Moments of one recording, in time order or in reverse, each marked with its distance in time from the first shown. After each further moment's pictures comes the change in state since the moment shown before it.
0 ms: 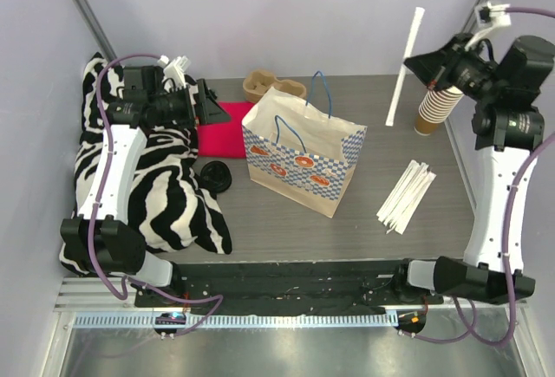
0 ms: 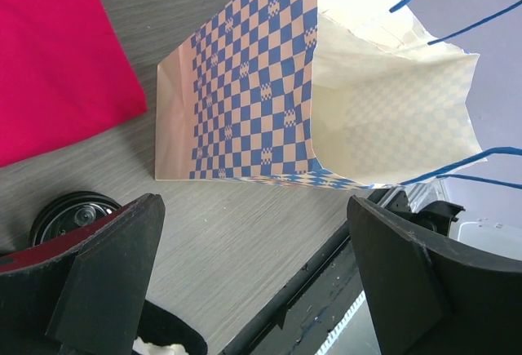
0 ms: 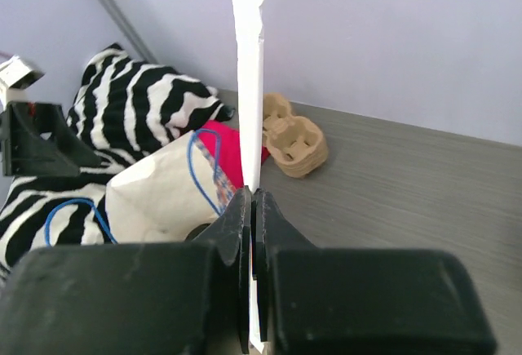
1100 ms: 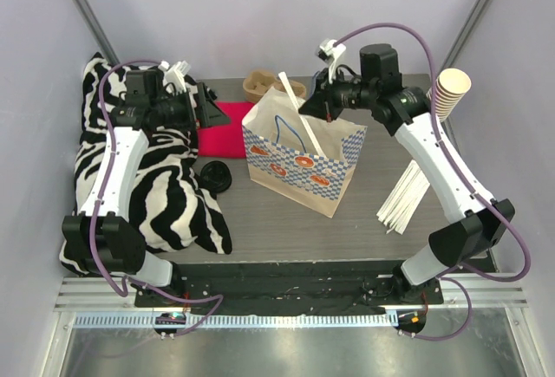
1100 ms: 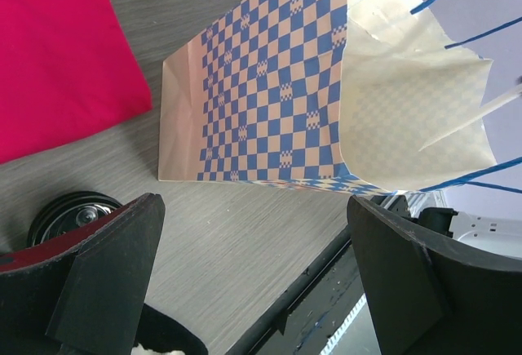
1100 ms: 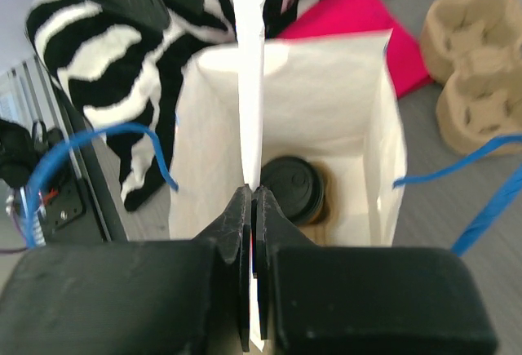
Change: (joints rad) left arm 0.012 0.000 -0.068 0.071 0.008 -0.022; right arm 0.663 0.287 0.048 -0.113 0.118 -0.336
